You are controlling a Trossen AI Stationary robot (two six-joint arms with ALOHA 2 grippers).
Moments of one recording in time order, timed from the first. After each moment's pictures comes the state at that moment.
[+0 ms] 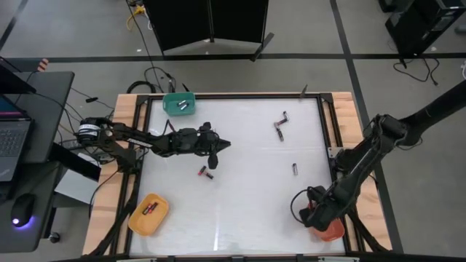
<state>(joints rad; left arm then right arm) 0.10 1.50 0.57 0.72 -0.08 -0.14 0.87 1.45 0.94 -0.91 -0.29 2.21</state>
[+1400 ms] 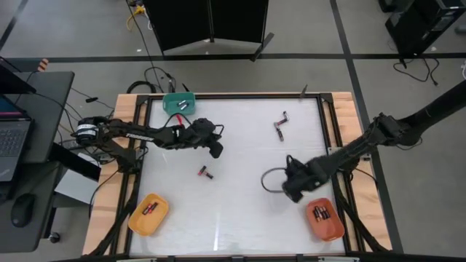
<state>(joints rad) 0.17 1.48 0.73 0.09 -0.28 -0.48 0.45 1.47 1.06 -1.24 0.04 1.24</state>
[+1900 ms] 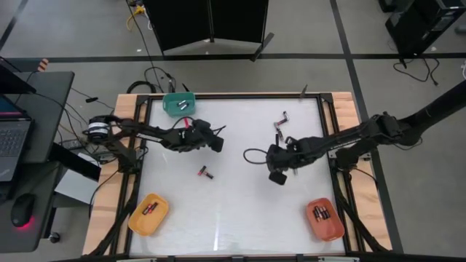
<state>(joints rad) 0.18 1.61 0.74 0.02 -0.49 -0.82 0.17 1.47 1.02 -0.91 0.26 0.60</state>
